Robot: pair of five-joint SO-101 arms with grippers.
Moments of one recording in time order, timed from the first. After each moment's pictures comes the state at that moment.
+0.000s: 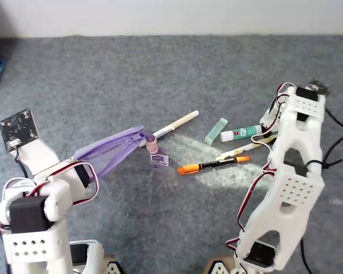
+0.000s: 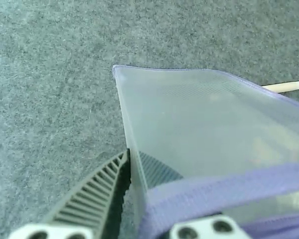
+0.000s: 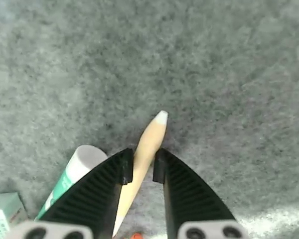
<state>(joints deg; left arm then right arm) -9.2 -59.3 37.4 94.0 27.3 17.6 42.5 -26.2 76.8 -27.3</state>
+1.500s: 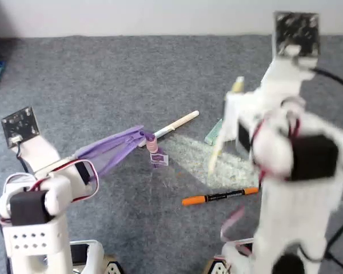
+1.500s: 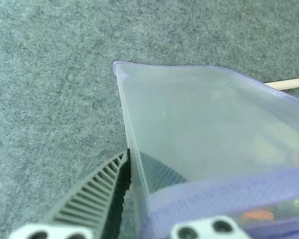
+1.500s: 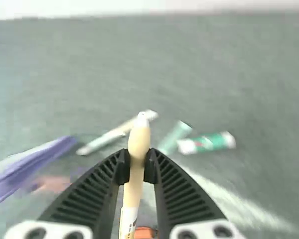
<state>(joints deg) -9.1 -55.5 36.3 94.0 27.3 -13.3 -25.8 -26.2 100.5 -8.8</state>
